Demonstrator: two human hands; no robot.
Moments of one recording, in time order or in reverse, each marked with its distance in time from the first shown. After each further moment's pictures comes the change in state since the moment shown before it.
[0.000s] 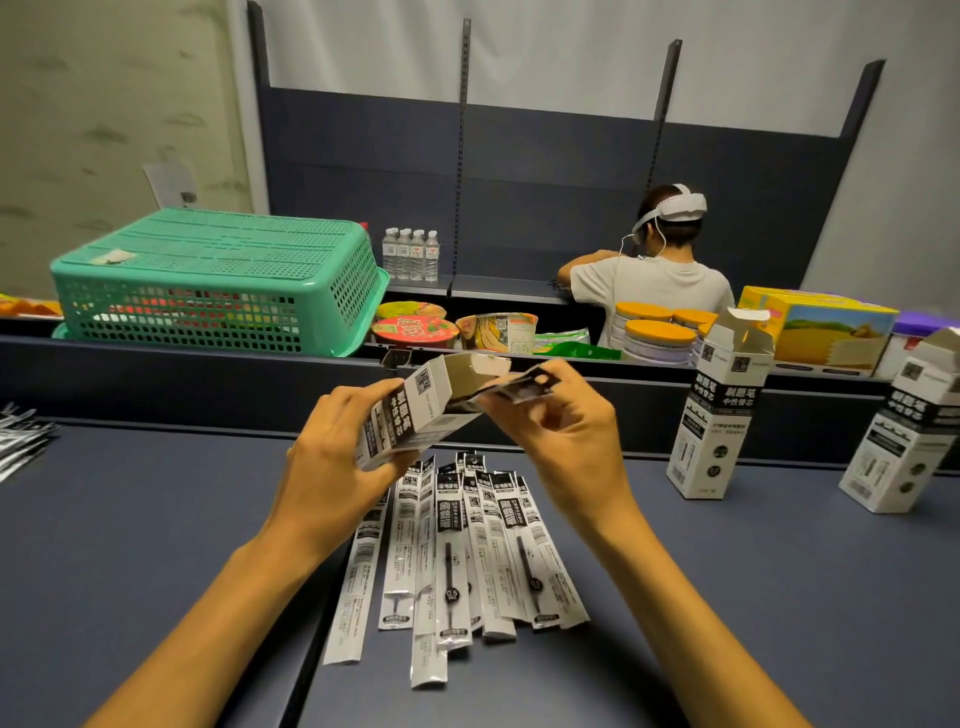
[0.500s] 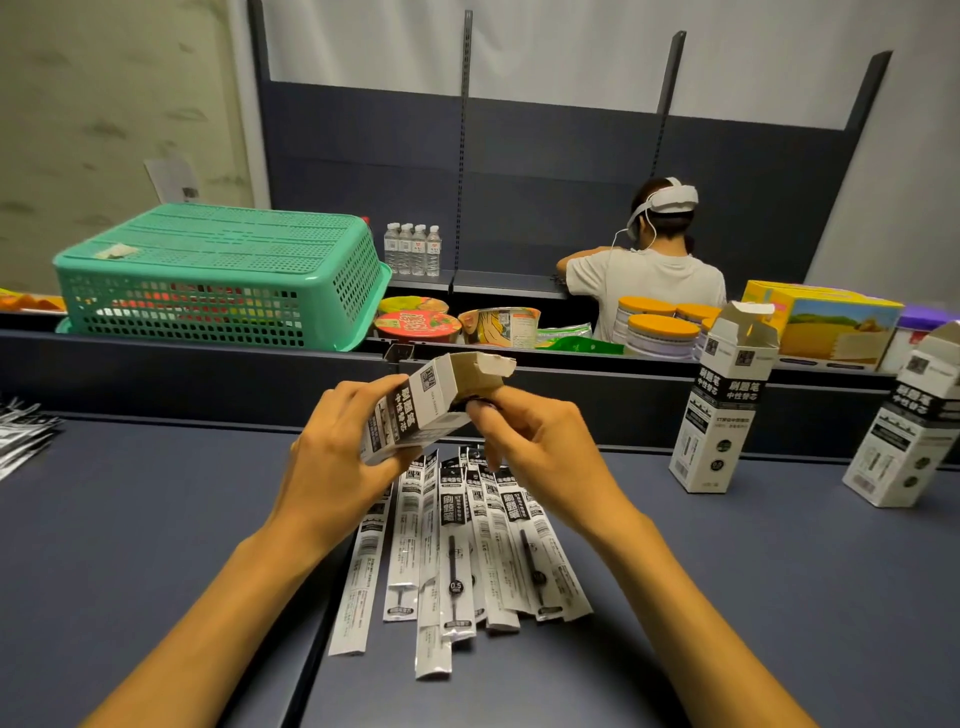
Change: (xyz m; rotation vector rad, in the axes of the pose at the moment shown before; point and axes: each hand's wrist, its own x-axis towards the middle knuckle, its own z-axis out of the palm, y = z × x) left_hand 0.000 -0.001 0.001 0.036 -0.011 0.017; right_hand -0.001 0.001 0.006 -0.216 -0.280 0.092
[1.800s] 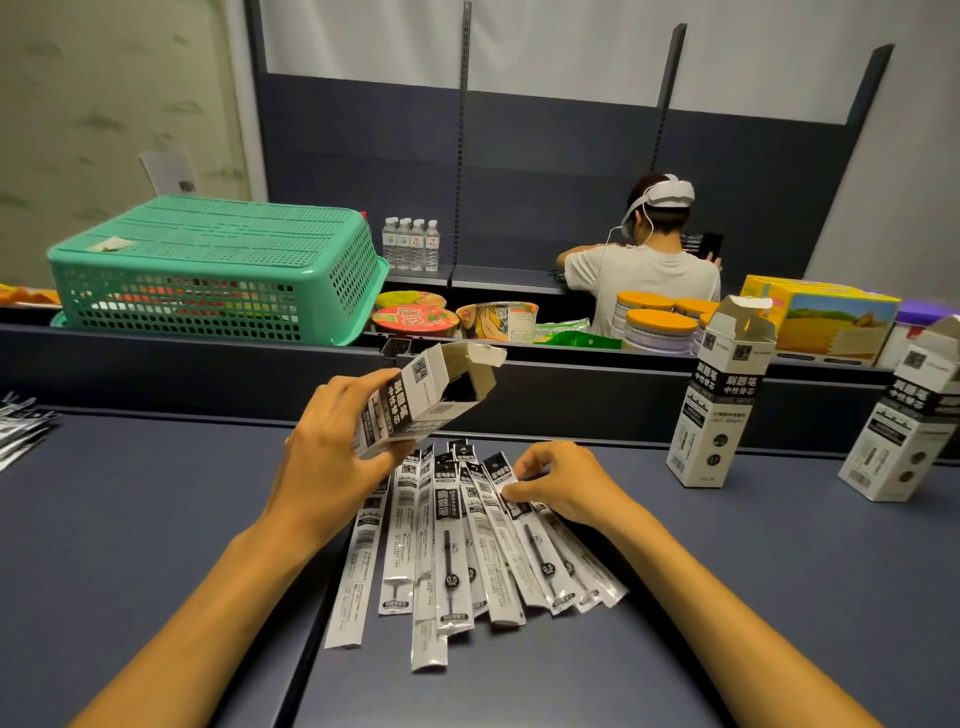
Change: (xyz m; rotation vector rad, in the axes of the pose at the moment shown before) left_hand -0.001 -0.002 -0.001 -0.015 0.010 -0.016; right_hand -0.009 0.092 -0.007 -0.275 -0.267 0.566
